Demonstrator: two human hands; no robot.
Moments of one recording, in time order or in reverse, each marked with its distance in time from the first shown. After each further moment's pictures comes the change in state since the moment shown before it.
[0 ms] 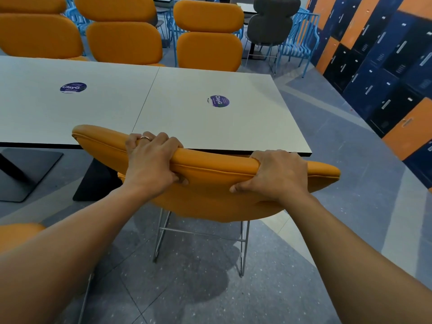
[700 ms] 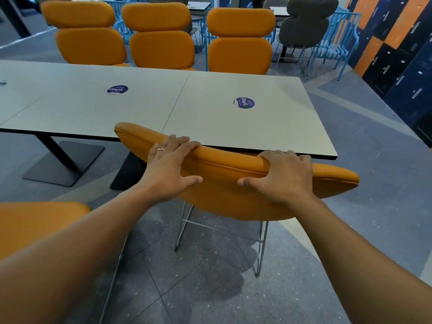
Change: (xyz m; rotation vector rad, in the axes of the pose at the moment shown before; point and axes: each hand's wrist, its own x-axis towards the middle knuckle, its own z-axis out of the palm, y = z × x) left_hand -0.052 0.009 -0.030 -0.204 -0.142 -0.105; right_hand -0.024 -0.012 0.006 0.123 0.037 -0.053
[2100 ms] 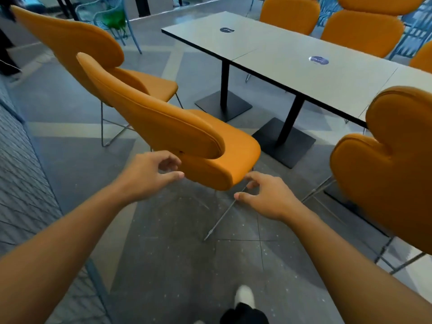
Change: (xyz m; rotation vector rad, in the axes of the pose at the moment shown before) left_hand -0.568 -0.271 -0.192 -0.237 0.143 -0.755; right_hand -0.289 -0.473 0.113 0.306 -0.681 -0.581
